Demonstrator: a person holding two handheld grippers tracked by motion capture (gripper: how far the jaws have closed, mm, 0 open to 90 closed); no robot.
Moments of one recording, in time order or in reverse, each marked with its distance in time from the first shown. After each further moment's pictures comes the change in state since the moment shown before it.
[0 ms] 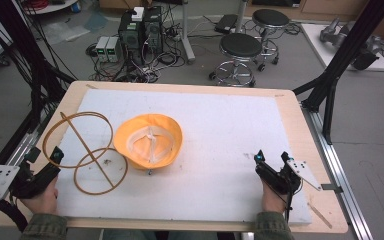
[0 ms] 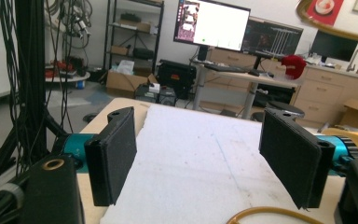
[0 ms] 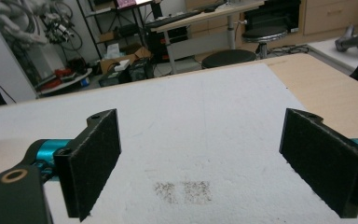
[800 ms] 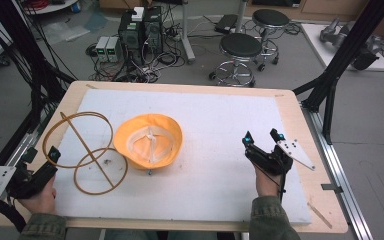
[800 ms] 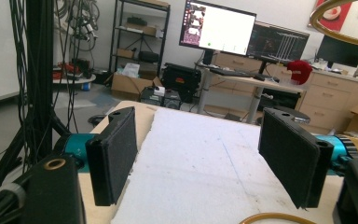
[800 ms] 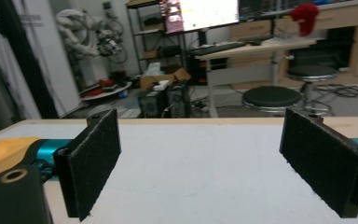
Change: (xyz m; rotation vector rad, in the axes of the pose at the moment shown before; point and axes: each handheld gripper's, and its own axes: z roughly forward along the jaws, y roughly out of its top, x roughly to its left) left arm 0.005 -0.001 0.000 -0.010 0.021 -0.013; right arm 0.042 0.049 0.021 -0.075 0.191 -0.105
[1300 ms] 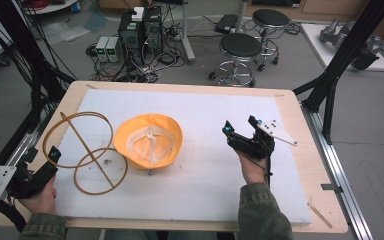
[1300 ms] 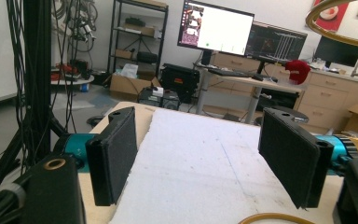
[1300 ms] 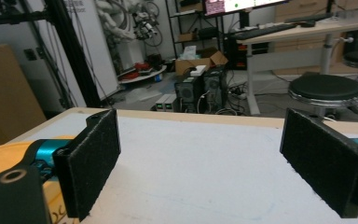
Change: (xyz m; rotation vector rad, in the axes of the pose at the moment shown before) left arm 0.000 0.000 0.000 0.003 -0.008 0.005; right arm 0.035 0.021 0.040 0.080 0.150 0.013
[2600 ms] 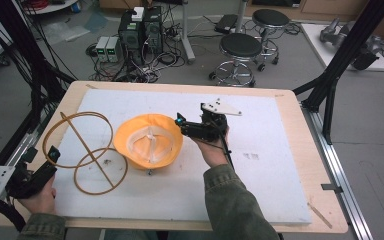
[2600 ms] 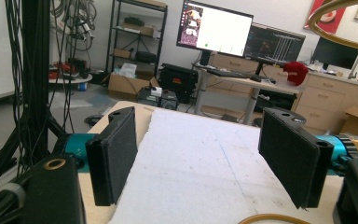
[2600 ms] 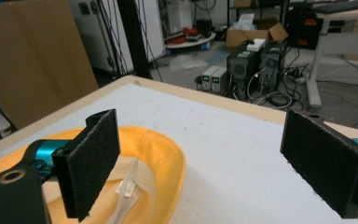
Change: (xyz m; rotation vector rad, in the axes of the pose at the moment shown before) left arm 0.002 0.000 0.000 -0.007 -0.004 -0.017; right arm 0.086 0.014 0.082 0.165 0.197 -0.098
